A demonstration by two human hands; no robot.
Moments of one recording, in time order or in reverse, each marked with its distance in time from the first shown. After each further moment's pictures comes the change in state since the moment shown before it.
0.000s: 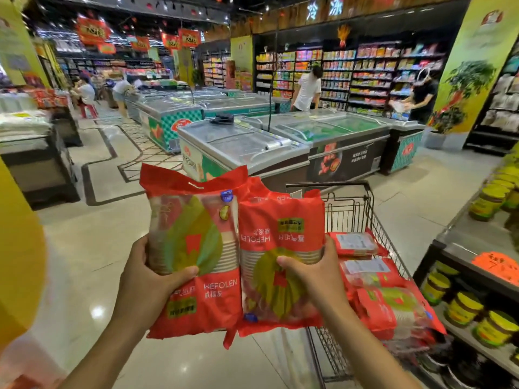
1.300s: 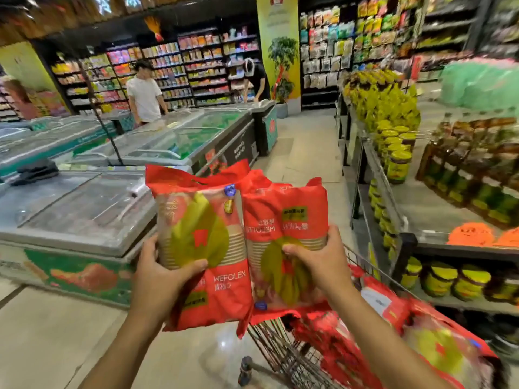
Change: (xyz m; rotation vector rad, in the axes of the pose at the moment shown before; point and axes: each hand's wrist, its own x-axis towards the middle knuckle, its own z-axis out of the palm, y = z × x) left_hand 0.503 0.034 0.420 -0.125 -0.672 0.219; right_hand 0.471 0.099 -0.011 0.017 0.685 0.055
